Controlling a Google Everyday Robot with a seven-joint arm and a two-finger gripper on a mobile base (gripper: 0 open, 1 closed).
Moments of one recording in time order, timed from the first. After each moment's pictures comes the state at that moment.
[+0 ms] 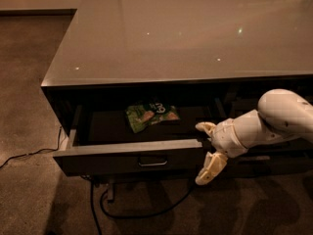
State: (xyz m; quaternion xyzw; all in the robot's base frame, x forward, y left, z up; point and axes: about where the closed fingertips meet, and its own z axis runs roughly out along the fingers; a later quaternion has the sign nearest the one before) arm 0.475 -0.128 0.683 -0.60 0.71 0.24 0.28
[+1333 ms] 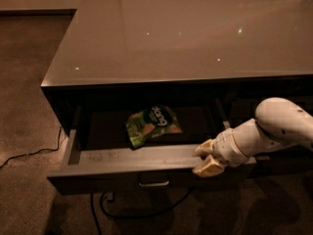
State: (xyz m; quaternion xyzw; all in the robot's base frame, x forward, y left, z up) arm 0.454 -0.132 0.656 -0.59 0.73 0.25 0.23
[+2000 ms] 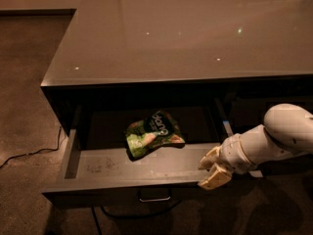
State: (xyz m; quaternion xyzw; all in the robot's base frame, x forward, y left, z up) arm 0.434 -0.150 0.659 -0.58 0.75 0.23 0.23
